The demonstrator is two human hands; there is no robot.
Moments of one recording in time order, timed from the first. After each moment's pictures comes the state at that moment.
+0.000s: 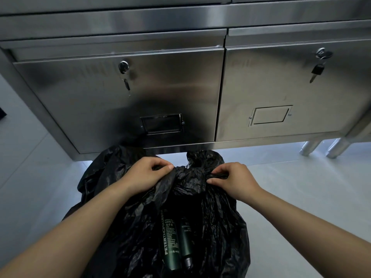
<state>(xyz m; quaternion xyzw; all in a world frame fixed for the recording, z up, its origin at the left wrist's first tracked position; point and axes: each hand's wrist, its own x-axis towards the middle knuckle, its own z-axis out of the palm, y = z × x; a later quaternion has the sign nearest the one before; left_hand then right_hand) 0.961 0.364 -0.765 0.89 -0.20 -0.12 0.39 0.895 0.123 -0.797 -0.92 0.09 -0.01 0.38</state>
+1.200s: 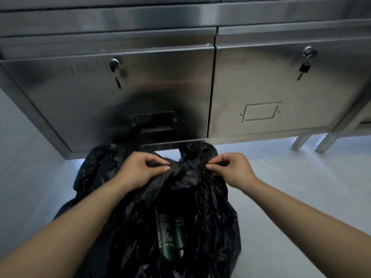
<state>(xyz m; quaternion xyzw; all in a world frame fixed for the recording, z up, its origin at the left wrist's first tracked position) 0.953 0.356 -0.760 0.86 -0.19 -0.08 0.47 0.893 0.115 -0.785 -0.81 0.15 -0.04 0.57</state>
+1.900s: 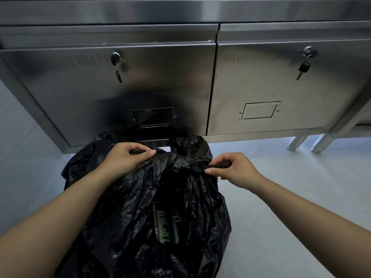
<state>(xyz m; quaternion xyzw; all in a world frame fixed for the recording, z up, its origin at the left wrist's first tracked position) 0.961 0.379 -0.749 0.87 -0.09 -0.06 0.48 0.876 0.103 -0.774 -0.84 0.10 0.02 0.54</state>
